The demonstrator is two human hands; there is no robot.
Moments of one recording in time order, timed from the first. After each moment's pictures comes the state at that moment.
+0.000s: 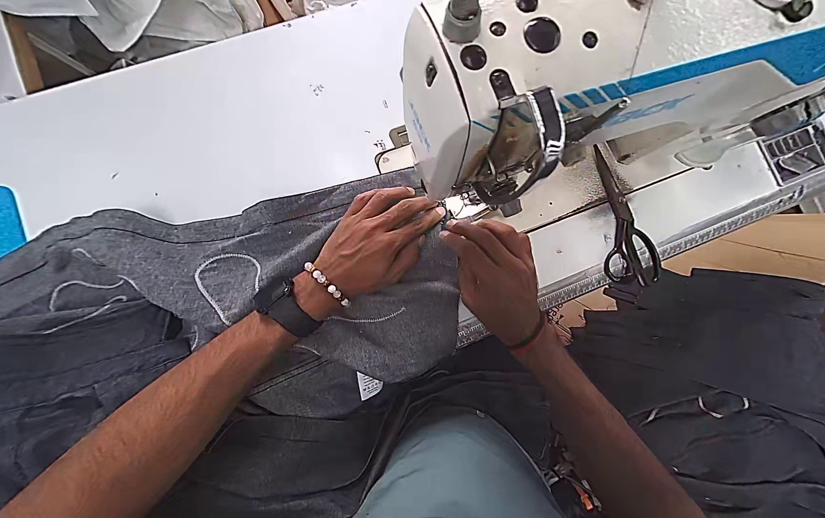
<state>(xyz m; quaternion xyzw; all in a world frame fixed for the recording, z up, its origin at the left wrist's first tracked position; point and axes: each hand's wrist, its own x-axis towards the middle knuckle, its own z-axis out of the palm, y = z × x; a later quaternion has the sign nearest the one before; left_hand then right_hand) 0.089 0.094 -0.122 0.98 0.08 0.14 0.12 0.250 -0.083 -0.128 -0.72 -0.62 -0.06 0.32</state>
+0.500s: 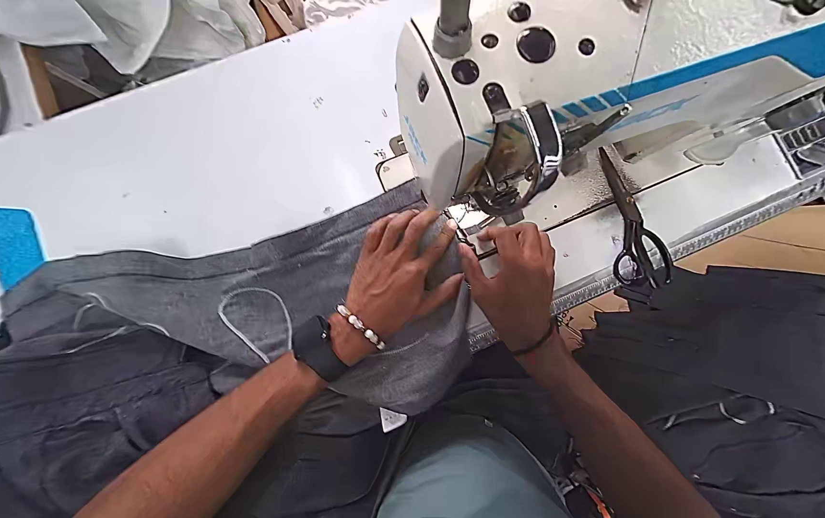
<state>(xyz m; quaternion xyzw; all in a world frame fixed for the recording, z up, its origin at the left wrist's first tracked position) 0.101 0.048 -0.122 0.97 0.20 0.12 0.07 0.248 -0.079 -0.123 -0.84 -0.47 -0.01 0.26</state>
